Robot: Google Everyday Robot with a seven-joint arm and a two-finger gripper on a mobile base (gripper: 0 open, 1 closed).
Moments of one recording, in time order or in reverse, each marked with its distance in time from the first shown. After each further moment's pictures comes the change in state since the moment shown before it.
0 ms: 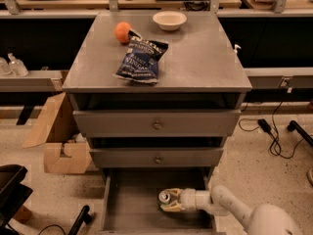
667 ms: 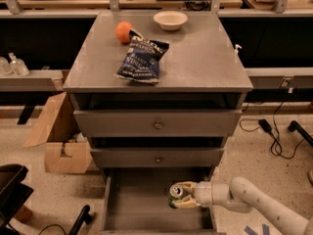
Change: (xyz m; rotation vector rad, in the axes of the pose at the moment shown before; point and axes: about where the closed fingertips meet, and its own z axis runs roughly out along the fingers) arm -0.111 0.018 -0.083 0.022 0.039 -0.009
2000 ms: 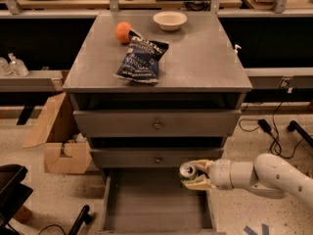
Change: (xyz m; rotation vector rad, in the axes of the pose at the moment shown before) arm -0.176 0.004 -0.100 0.152 0.187 -0.027
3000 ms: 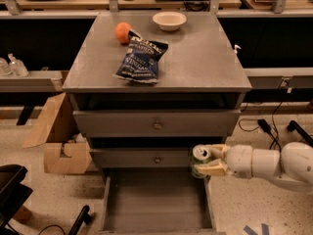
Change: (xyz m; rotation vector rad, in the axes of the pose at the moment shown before) arm -0.067 -0.021 -0.064 0.058 -0.097 0.086
